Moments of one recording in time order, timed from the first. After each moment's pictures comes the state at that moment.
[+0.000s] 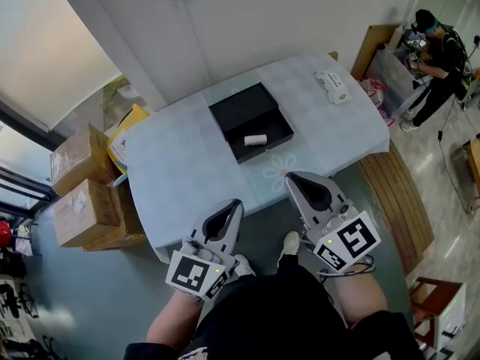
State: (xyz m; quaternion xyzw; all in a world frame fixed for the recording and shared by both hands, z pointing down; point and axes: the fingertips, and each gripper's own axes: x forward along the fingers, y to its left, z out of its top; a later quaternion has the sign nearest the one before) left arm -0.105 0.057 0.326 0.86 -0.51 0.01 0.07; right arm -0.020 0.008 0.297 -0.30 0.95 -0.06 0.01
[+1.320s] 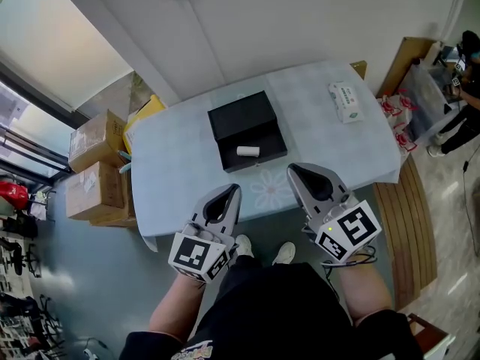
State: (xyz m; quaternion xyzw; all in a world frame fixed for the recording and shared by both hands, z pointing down) left arm -0.023 -0.053 0.349 0.80 -0.60 0.06 0.06; right arm 0.068 -0.108 0.319 -0.21 0.97 -0.09 0.02
